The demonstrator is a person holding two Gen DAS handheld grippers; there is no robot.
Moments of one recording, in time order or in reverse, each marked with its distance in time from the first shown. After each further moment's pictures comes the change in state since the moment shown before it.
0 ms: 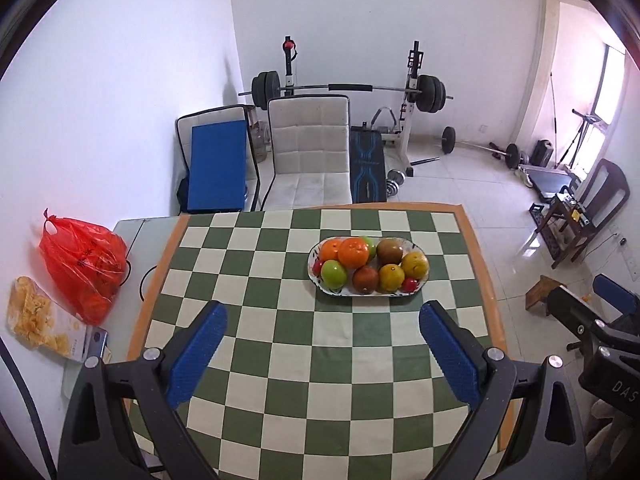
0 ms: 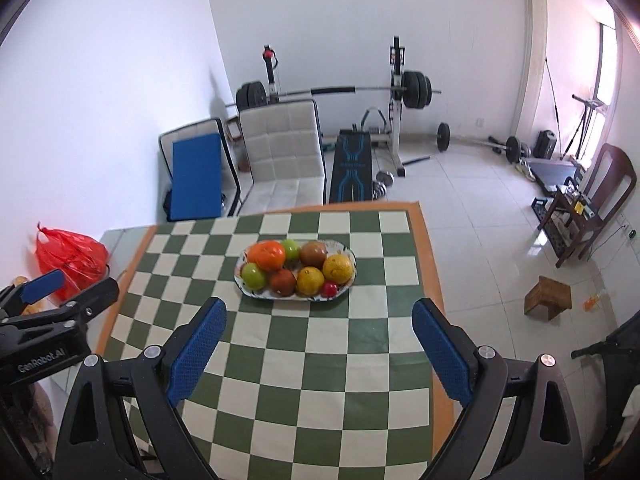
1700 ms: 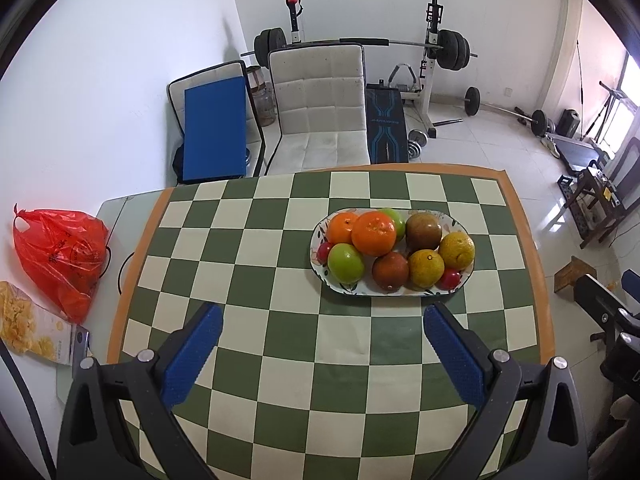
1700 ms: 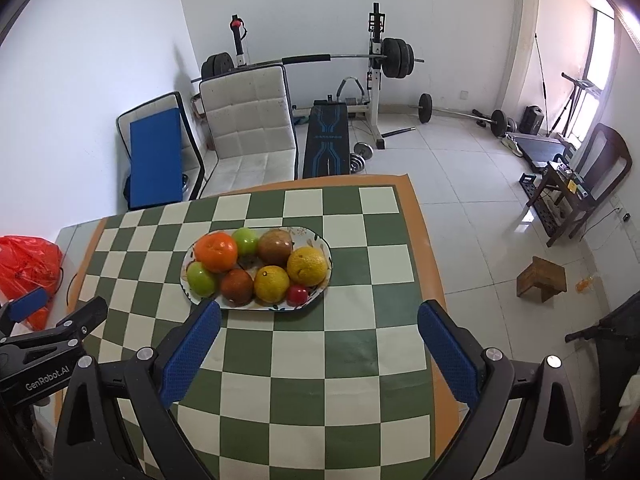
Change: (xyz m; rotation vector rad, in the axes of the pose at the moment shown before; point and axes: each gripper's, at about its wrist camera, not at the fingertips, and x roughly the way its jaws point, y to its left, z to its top) left arm 0.157 -0.017 0.010 0.017 0.145 0.081; right arm 0.173 -0.033 0.017 0.030 0.118 -0.080
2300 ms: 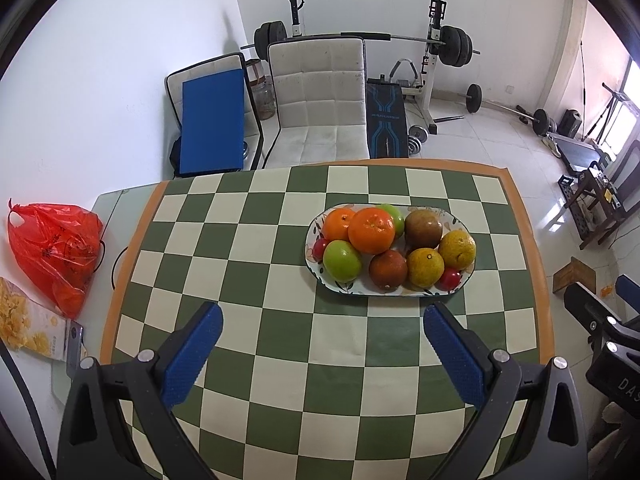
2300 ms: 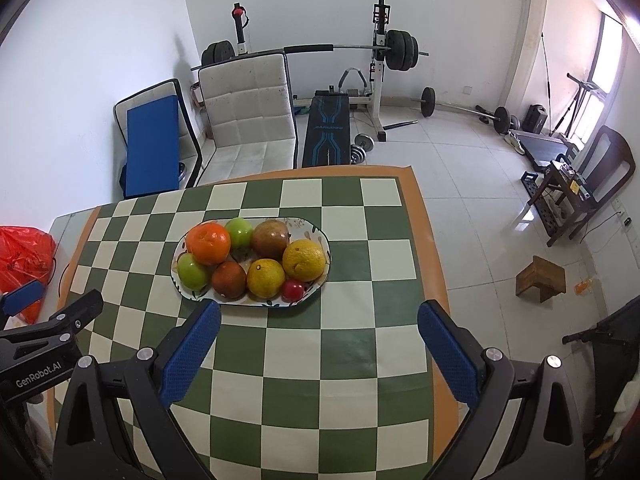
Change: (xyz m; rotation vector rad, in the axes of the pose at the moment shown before) left arm 0.015 -0.003 0.003 -0.009 0.022 -0.014; right arm 0.021 0.000 0.002 -0.027 0.029 -0.004
